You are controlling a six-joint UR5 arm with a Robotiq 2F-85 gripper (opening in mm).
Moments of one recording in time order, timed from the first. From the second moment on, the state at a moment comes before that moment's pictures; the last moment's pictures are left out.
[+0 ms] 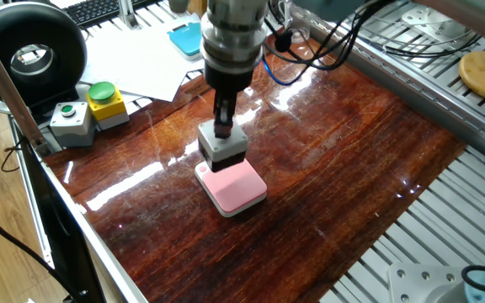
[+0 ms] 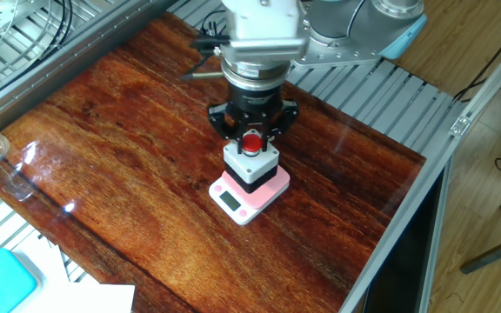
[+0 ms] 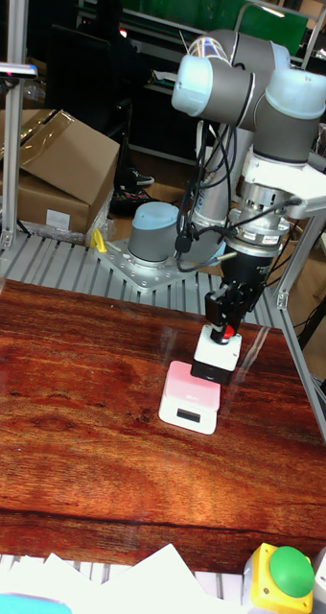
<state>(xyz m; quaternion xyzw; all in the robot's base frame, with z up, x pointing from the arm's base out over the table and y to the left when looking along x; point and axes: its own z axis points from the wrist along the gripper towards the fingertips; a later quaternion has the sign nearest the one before) 0.491 0.129 0.170 -0.41 0.91 0.01 0.06</state>
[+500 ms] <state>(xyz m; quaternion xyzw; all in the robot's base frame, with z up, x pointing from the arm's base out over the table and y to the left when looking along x) 0.481 0.131 0.141 -0.45 0.89 0.01 0.06</state>
